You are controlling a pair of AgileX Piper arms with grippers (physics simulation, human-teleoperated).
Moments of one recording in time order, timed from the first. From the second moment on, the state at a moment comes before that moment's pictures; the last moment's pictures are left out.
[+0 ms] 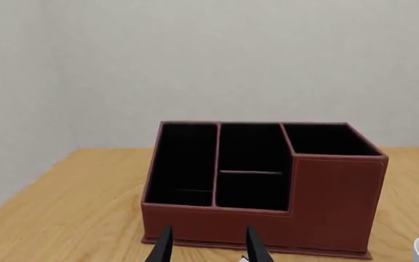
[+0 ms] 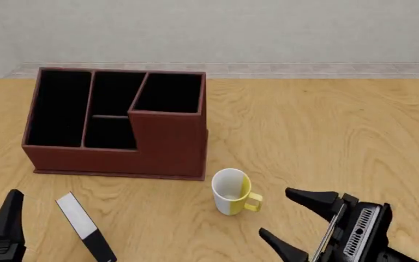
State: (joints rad) left arm 0.06 0.00 -0.09 0.01 0.04; right arm 0.84 0.68 -0.24 -0.16 -0.22
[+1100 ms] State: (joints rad) left arm 0.10 0.00 -0.11 0.01 0.03; right arm 1.18 1.36 -0.61 -0.32 -0.21
